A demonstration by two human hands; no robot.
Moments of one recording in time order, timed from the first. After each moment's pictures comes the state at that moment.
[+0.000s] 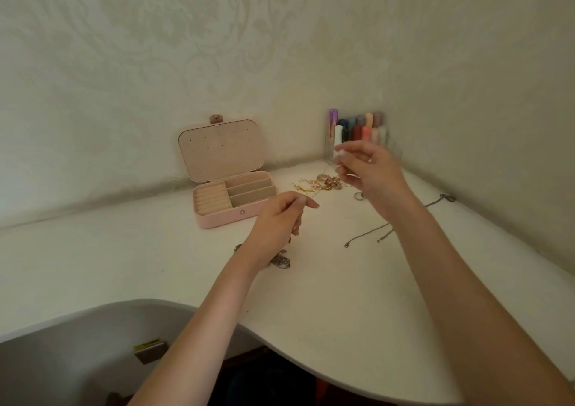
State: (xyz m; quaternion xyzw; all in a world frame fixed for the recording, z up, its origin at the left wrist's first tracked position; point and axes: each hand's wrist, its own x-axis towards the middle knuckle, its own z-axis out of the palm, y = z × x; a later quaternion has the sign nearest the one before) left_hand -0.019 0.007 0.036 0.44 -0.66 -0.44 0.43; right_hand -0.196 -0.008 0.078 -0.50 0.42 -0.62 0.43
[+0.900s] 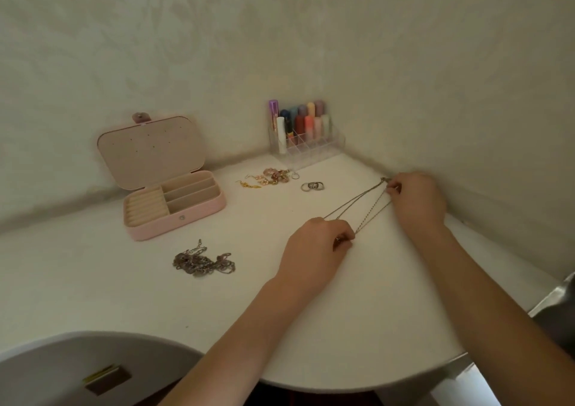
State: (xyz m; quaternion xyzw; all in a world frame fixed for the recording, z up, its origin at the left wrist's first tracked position) left_hand -0.126 0.052 0.012 0.40 -0.86 -0.20 0.26; right_hand -0.339 0.019 0.003 -0.48 0.82 -0.31 -0.06
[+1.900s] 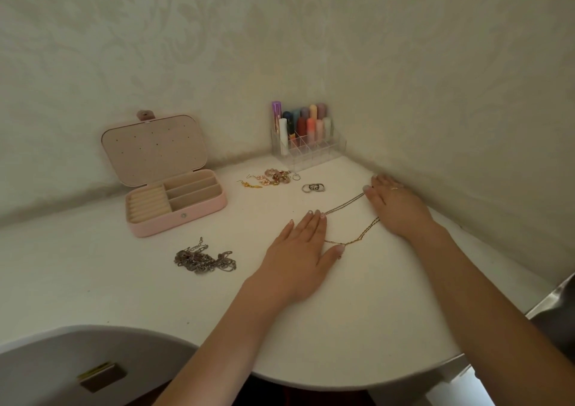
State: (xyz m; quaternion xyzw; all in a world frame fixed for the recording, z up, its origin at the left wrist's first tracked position) left_hand -0.102 0.045 0.002 0.41 -0.91 -0.09 0.03; right_hand -0.338 0.010 -0.005 -0.63 0.77 -0.15 0.01
